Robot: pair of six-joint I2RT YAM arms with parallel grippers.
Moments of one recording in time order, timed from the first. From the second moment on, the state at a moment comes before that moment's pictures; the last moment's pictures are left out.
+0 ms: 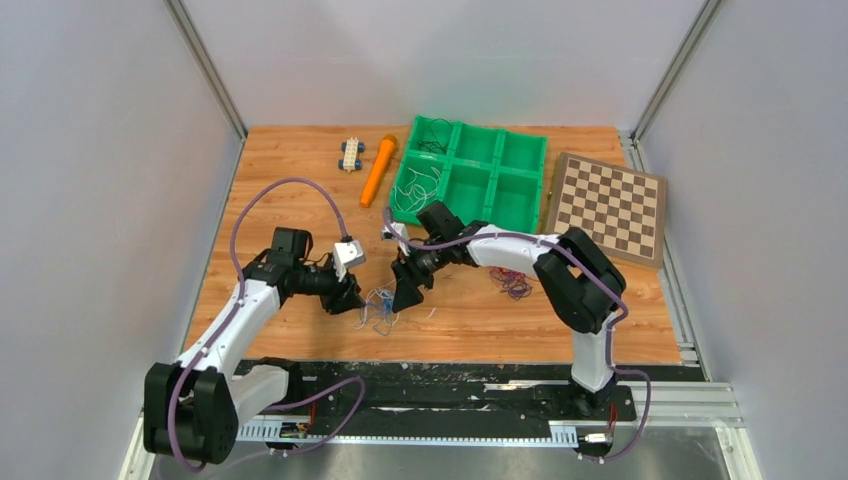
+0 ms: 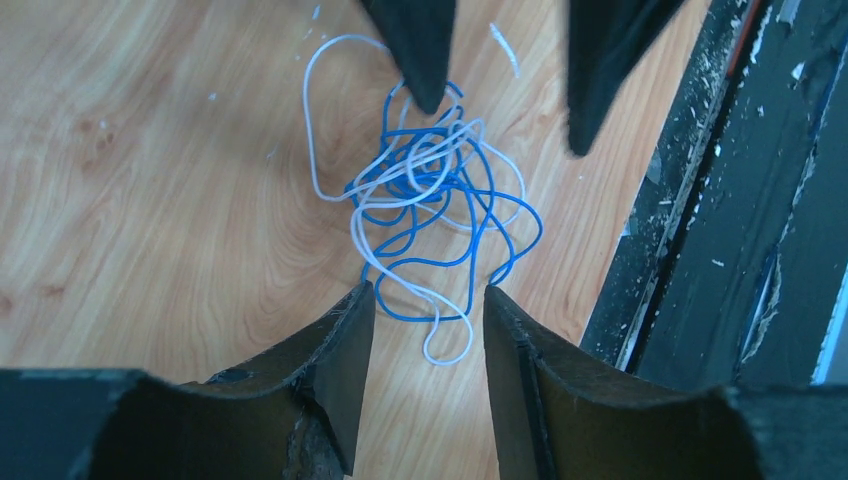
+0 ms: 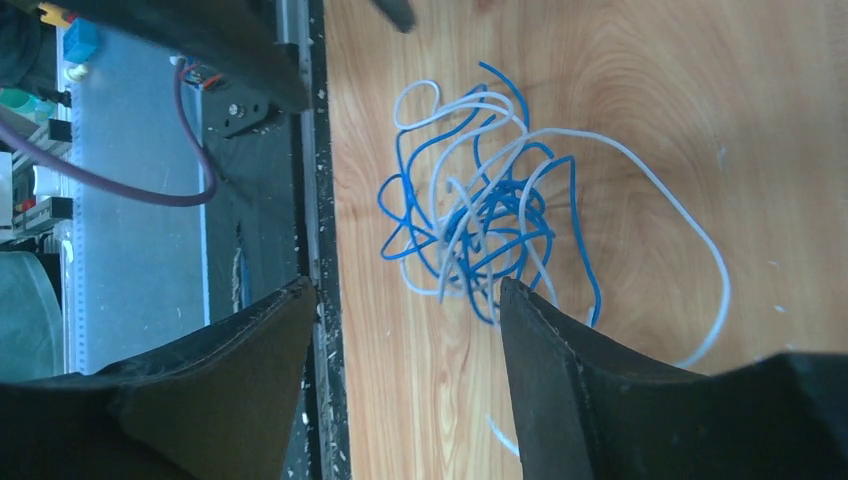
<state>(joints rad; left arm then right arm) -0.14 1.08 0.63 -0.62 0.84 0.67 0.77 1.91 1.25 -0.26 -0.91 -0.07</state>
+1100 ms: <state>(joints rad) -0.32 0.87 0.48 -0.53 0.72 0.88 0.74 1.97 1.23 -0.03 -1.02 0.16</state>
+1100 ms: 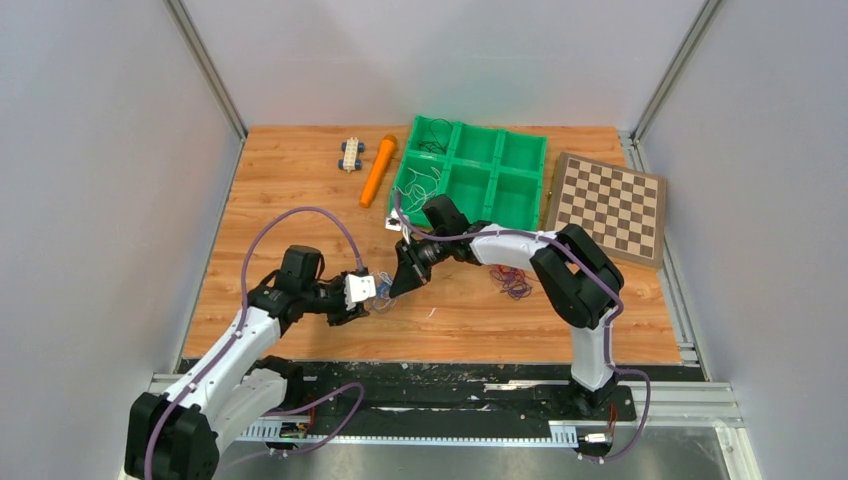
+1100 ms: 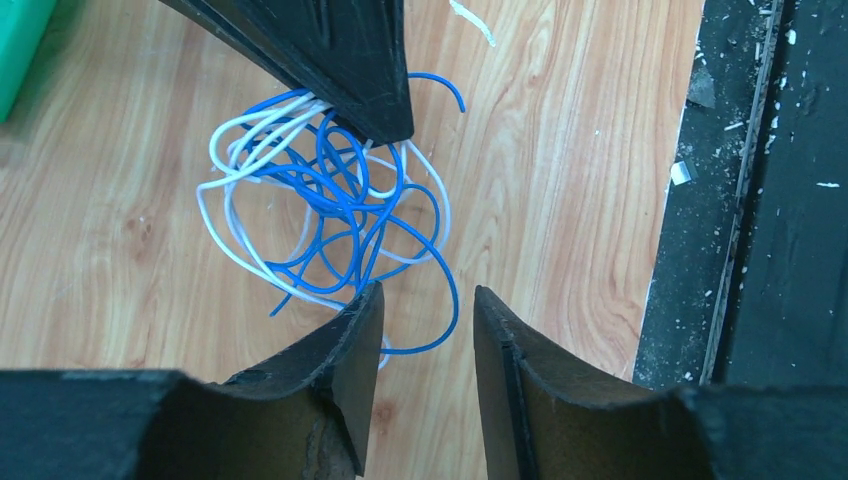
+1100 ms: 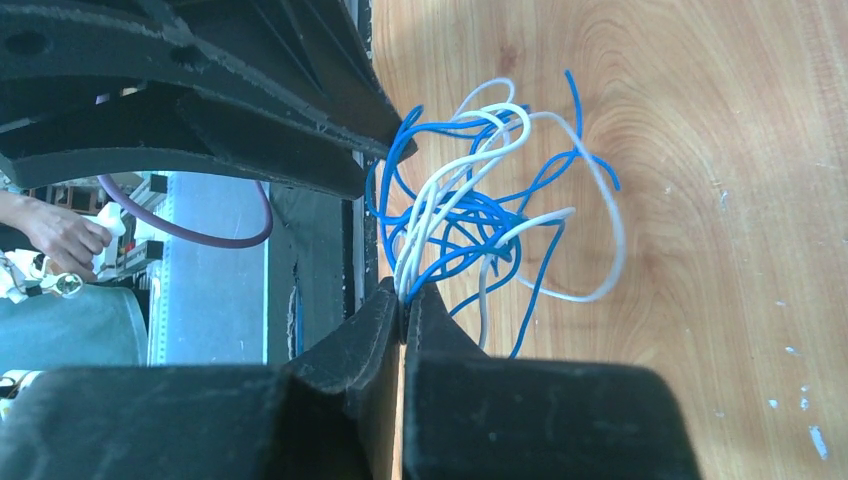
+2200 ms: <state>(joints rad) -0.29 0.83 1.19 -0.45 0.71 0.25 0.63 2.00 1.22 -0.19 -0.82 0.04</state>
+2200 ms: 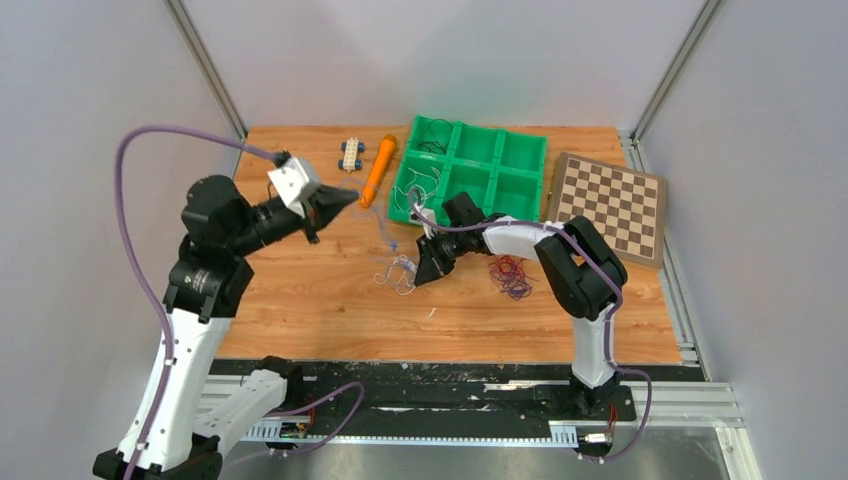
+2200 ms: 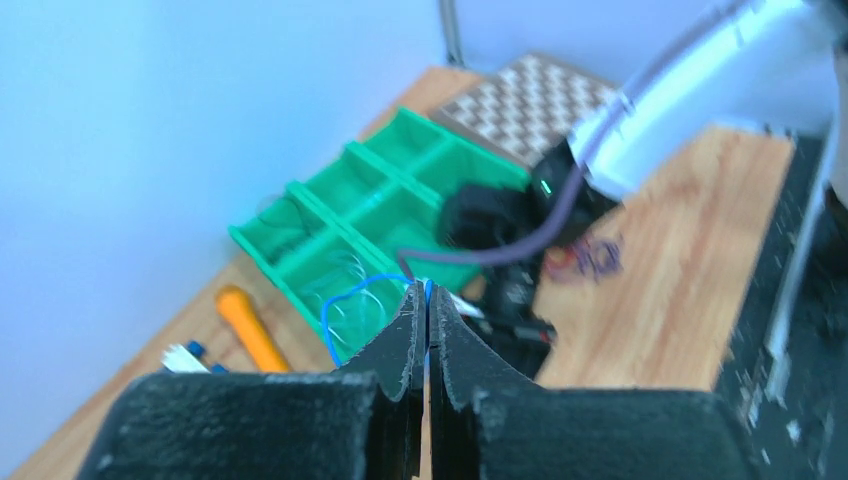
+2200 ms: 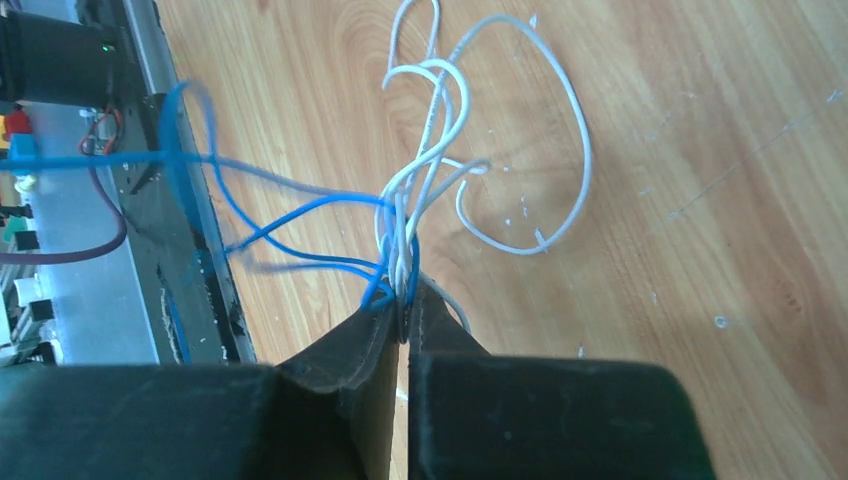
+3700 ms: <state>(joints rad) -0.43 2.05 1.90 0.32 0.57 -0.21 0.02 1.52 1.05 -0.51 -0.85 -0.22</state>
